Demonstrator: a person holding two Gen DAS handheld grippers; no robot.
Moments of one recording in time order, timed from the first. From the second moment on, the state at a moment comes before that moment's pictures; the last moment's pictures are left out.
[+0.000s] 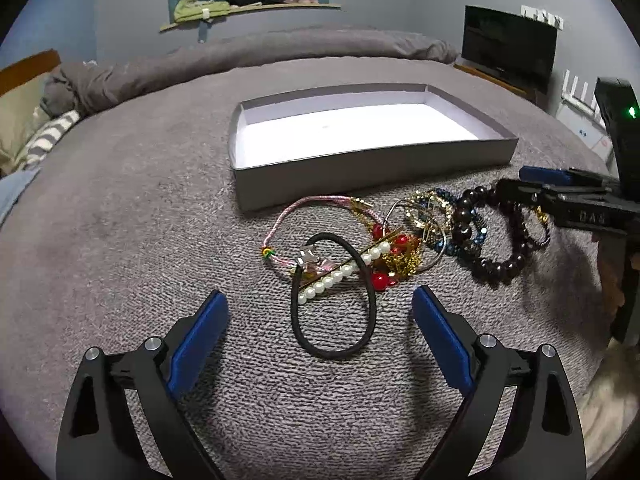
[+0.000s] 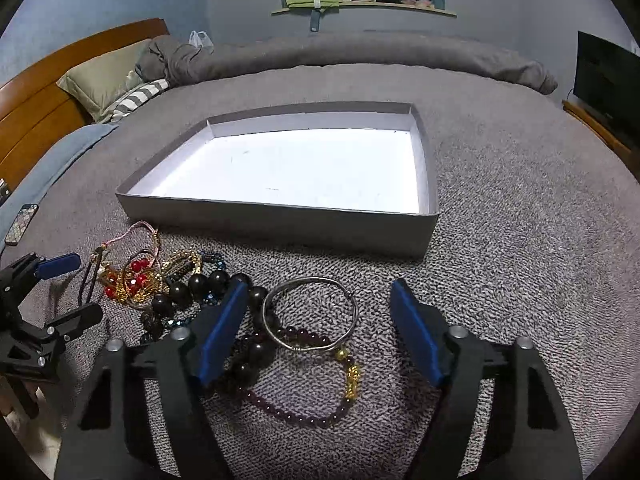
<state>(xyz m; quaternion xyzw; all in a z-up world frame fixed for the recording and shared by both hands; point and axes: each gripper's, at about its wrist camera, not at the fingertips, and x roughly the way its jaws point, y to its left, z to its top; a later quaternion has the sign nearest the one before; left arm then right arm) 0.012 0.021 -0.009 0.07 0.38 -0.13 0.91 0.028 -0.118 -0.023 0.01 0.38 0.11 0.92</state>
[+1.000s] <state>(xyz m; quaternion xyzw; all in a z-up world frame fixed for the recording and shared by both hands) 0.010 0.028 -0.009 0.05 0.40 -0.14 0.91 0.010 -0.129 -0.010 0.03 0.36 0.12 0.93</state>
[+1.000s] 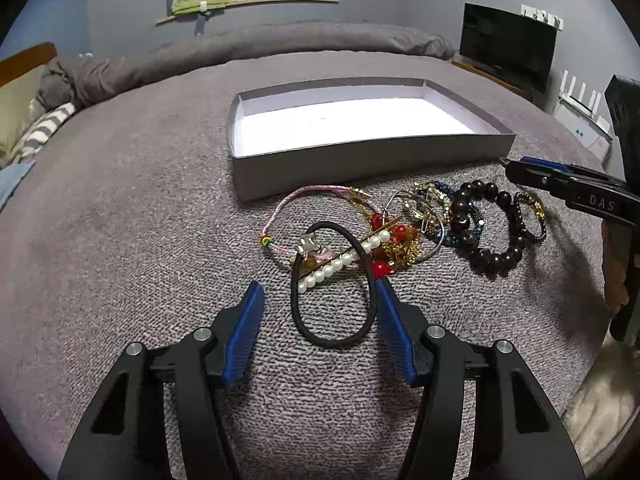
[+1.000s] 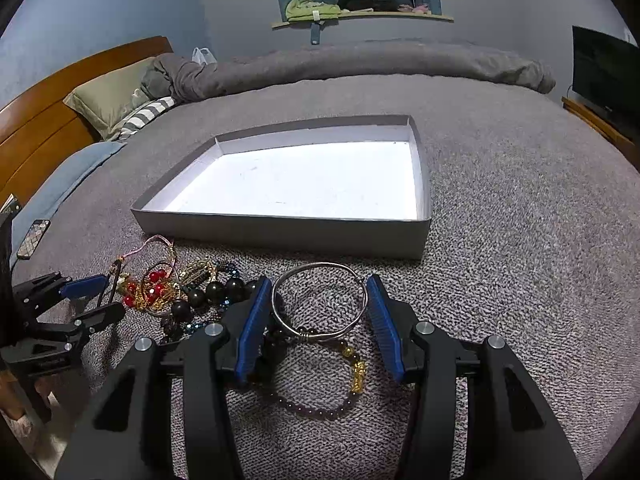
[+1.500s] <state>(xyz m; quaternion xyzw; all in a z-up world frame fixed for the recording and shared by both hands) 0.001 0.021 0.000 0.08 0.38 -0.14 0.91 0.004 -0.132 -0.004 0.03 0.34 0.12 0.93</state>
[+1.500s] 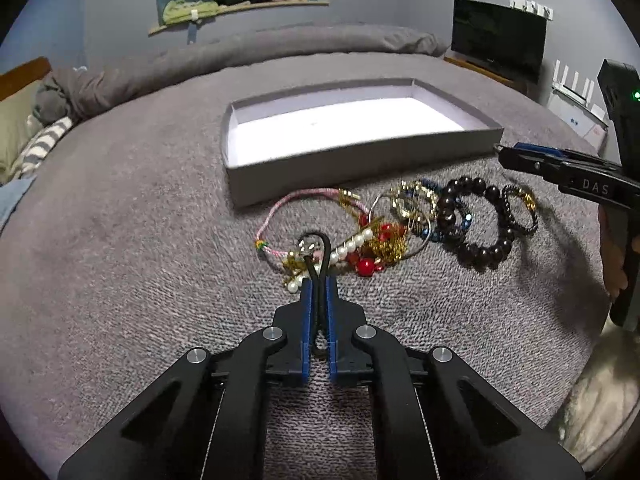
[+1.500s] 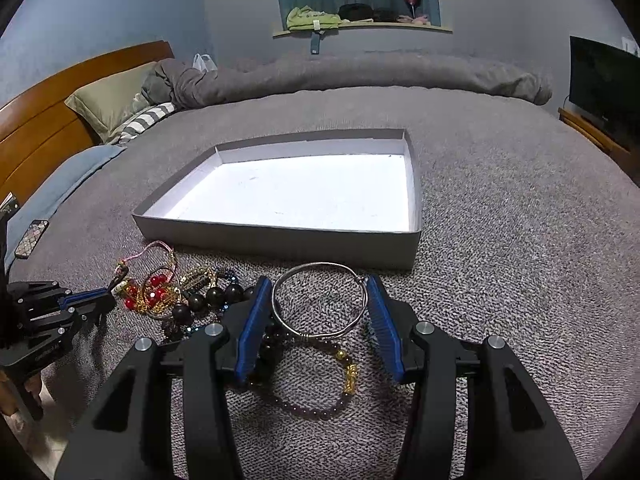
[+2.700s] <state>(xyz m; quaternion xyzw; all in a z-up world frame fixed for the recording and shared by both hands) 0.187 0.016 0.010 0.03 0.41 -0.10 0.91 0.149 -0.115 -0.004 0.00 0.39 0.06 0.92</state>
